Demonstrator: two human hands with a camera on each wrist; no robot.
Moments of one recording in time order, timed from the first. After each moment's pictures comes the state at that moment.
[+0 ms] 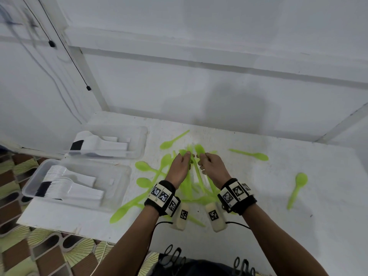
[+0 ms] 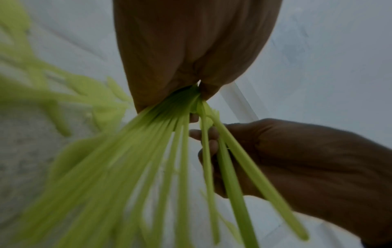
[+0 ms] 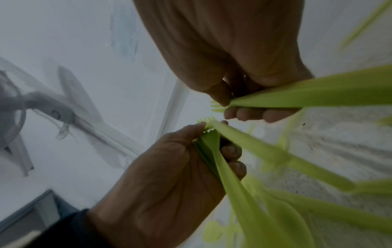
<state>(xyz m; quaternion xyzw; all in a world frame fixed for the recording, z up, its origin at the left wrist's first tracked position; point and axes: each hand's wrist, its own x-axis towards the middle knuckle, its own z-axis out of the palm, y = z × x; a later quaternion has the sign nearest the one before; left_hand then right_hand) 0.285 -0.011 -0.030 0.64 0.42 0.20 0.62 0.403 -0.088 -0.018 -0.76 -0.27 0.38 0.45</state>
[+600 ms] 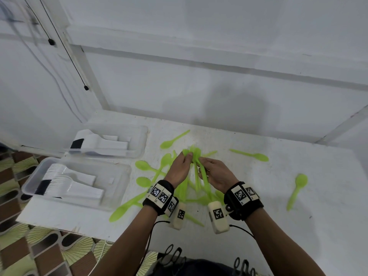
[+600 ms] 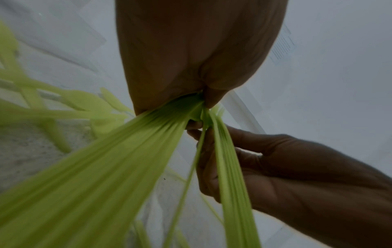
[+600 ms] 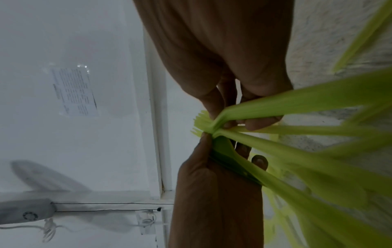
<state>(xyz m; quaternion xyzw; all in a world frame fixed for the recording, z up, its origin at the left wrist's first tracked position) 0.283 -0.011 -0.027 0.68 0.38 0.19 0.60 0.402 -0.099 -0.009 -0.60 -0.10 0.56 0.56</state>
